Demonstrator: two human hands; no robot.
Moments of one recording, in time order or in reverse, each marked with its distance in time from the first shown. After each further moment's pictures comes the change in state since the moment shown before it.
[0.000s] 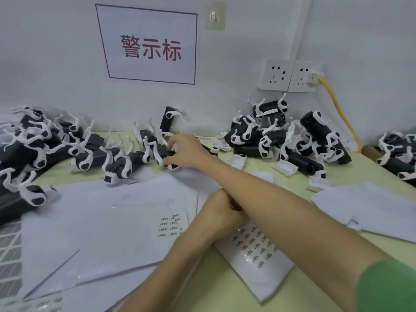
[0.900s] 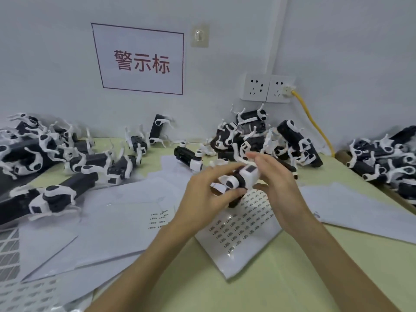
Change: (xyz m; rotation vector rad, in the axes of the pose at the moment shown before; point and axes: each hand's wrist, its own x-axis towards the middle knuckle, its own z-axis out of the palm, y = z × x) left_hand -0.001 0.013 0.007 -0.020 0.335 0.499; right_hand -0.238 0.028 -0.122 0.906 0.398 0.235
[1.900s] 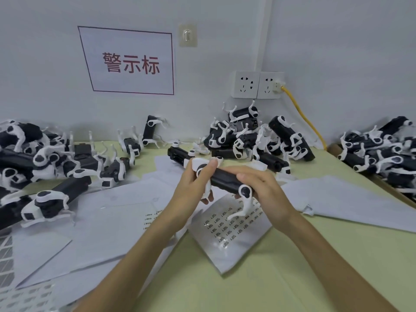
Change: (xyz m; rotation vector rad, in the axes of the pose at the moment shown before) left_hand 0.007 -0.007 -0.004 -0.438 -0.017 -0.422; right_hand -0.004 0.014 -0.004 -0.087 -0.254 -0.093
